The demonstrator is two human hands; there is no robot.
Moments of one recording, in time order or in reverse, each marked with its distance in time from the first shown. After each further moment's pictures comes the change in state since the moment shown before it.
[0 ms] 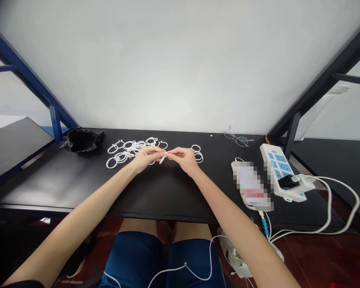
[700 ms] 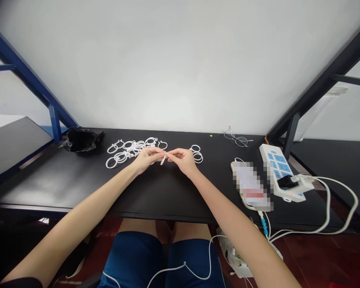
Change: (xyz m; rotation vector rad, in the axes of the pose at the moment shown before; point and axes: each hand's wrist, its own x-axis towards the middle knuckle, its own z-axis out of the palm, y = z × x) left_hand 0.000 -0.007 0.003 -0.032 0.018 -0.006; right_hand -0.001 0.004 0.004 -0.013 0.041 0.048
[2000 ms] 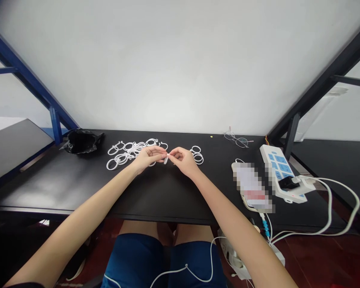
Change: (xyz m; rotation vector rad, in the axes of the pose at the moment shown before) left_hand 0.001 0.007 -0.003 0.015 -0.011 -0.003; right_hand 0.005 0.007 -0.008 -0.250 -0.069 -0.075
